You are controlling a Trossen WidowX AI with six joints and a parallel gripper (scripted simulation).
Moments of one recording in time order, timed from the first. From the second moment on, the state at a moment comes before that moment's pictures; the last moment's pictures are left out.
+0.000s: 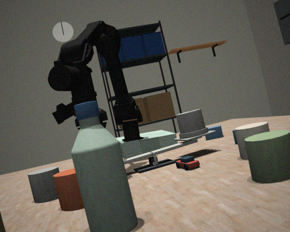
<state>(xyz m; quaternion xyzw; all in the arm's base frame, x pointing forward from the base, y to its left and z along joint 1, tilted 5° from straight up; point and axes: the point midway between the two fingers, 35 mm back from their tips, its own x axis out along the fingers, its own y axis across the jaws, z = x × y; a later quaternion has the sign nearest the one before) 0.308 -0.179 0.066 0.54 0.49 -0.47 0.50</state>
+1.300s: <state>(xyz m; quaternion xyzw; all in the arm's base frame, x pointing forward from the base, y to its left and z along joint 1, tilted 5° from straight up) 0.307 -0.185 0.117 0.54 0.48 -0.47 0.50</state>
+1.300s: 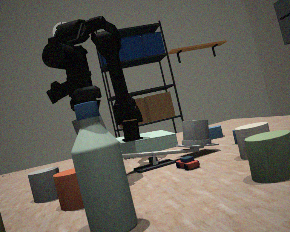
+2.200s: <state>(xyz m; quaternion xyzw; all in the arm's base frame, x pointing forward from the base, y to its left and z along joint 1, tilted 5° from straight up) 0.301 -0.184 0.152 0.54 0.49 -0.47 0.50</state>
